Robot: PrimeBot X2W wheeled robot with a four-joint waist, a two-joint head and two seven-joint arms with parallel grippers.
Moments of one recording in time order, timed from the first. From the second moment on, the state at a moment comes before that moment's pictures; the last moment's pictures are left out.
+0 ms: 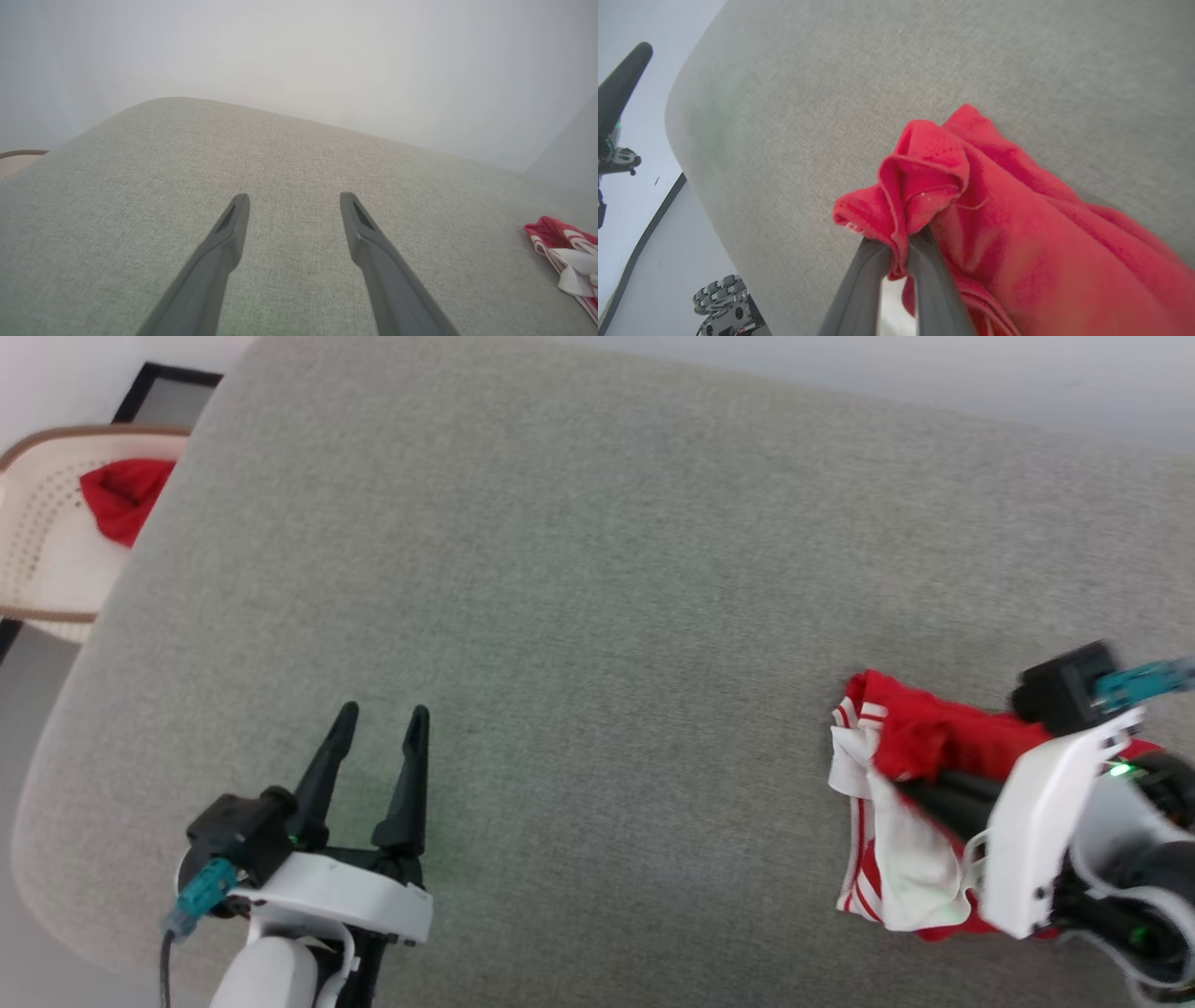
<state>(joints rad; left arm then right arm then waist) -0.22 0.19 -0.13 0.21 -0.41 -0.13 -0.26 -0.30 -0.41 0.21 -0.18 0.74 0.13 0.84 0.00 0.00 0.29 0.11</state>
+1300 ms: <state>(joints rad) -0.20 0.23 -0.18 0.26 -0.45 -0.13 -0.26 -0.41 -0.56 0.41 0.12 0.90 0.13 0.31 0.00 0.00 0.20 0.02</state>
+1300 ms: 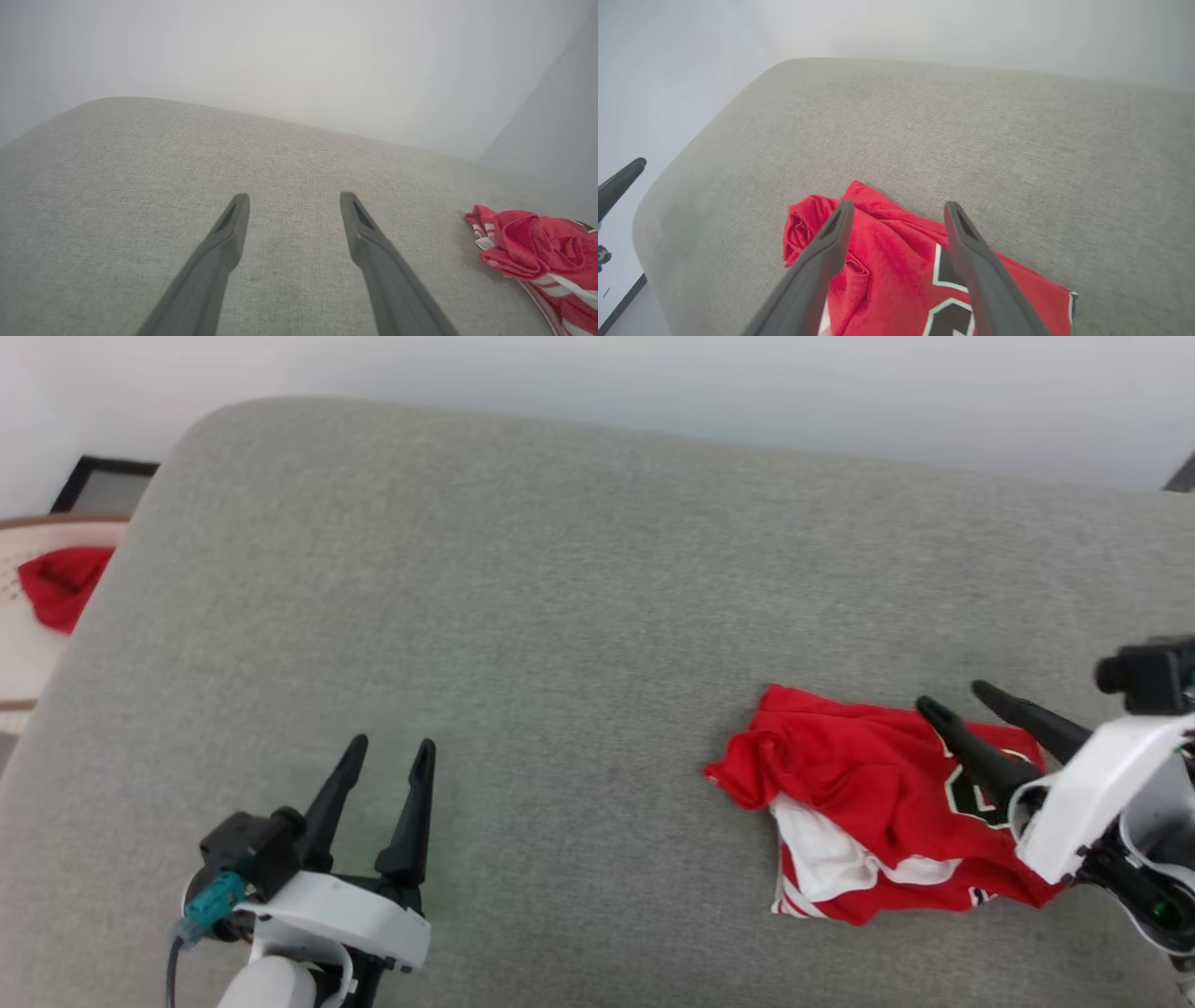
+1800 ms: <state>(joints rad) -0.18 0.25 -0.18 0.32 -0.49 -0.13 -0.26 -0.32 -0.53 0.32 0.30 0.80 0.13 -0.08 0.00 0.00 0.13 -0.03</state>
